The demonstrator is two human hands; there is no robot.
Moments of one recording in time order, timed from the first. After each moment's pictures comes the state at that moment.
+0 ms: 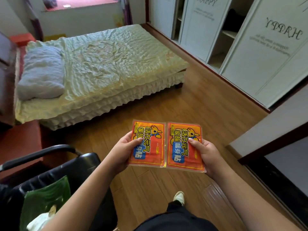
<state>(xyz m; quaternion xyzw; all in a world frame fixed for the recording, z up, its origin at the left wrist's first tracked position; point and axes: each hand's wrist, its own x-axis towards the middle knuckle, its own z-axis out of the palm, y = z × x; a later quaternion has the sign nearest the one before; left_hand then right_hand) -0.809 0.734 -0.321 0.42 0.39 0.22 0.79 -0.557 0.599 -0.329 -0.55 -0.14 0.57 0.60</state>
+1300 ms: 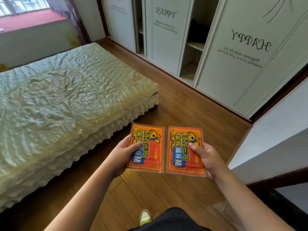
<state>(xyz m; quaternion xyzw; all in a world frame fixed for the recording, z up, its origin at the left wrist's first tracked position) -0.472 1.072 -0.322 0.49 0.33 0.14 0.79 -0.250 0.875 -0.338 -0.59 -0.08 0.49 0.64</state>
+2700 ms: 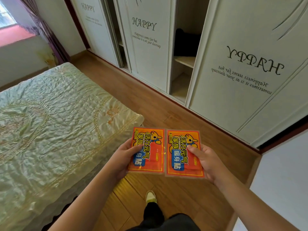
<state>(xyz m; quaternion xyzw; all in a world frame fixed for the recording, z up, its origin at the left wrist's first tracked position) -0.039 1.330 -0.330 0.44 0.35 0.10 0.82 0.160 1.131 -0.337 -0.61 -0.04 0.48 0.62</state>
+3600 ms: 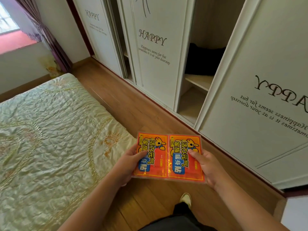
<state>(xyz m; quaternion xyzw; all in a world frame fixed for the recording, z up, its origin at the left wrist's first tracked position) 0.152 1.538 -0.335 0.46 0.39 0.10 0.79 0.348 1.359 -0.346 -0.59 -0.05 0.51 0.62</state>
